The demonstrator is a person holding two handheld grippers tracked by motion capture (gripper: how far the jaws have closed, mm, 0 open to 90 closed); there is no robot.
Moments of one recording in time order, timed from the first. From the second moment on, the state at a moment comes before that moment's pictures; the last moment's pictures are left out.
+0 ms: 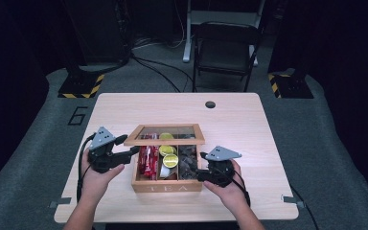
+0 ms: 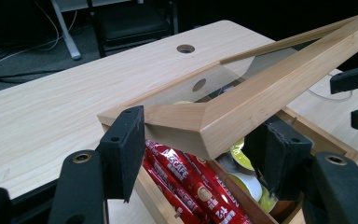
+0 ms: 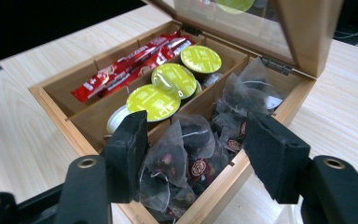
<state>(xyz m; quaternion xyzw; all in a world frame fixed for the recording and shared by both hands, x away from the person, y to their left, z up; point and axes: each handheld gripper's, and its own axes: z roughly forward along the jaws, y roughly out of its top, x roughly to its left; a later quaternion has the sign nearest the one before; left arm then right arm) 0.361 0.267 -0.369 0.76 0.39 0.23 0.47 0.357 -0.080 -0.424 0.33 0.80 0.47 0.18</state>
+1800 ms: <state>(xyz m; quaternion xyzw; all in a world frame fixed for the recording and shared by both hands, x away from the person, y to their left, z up) 0.359 0.266 -0.371 0.75 0.39 0.23 0.48 0.372 -0.040 -0.475 0.29 0.86 0.38 0.17</state>
